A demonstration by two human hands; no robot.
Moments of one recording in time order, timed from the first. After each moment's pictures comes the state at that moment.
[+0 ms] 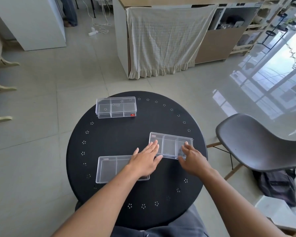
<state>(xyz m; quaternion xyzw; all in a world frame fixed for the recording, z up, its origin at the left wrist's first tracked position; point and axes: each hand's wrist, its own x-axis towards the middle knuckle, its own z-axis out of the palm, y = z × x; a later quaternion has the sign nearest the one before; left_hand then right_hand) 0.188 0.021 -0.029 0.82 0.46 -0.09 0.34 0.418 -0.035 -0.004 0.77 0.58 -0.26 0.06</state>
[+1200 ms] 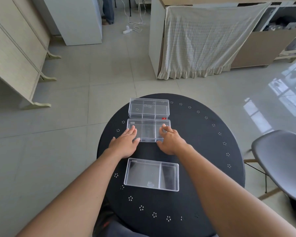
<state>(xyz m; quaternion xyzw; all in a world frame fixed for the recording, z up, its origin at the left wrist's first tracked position) 0.016 0.112 -0.026 0.70 0.63 -0.08 0.32 0.251 0.121 -0.021 0.63 0.71 -0.30 0.13</state>
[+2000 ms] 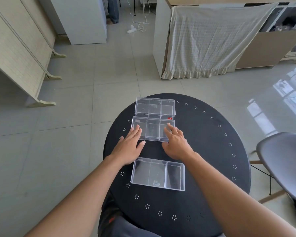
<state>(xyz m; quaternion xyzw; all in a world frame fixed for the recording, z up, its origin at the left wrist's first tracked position) 0.001 0.086 -0.026 0.73 0.60 0.01 0.33 0.241 0.096 -0.017 0.65 0.70 -0.29 0.02</state>
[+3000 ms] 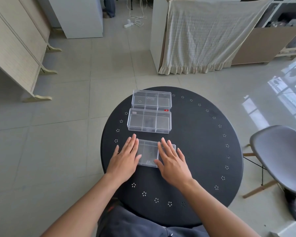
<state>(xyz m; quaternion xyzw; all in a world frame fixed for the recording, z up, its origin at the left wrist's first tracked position) 0.006 -0.005 -0.054 0.77 0.60 -0.06 0.18 0.235 -0.027 -0.055 0.63 0.76 -0.17 0.02</state>
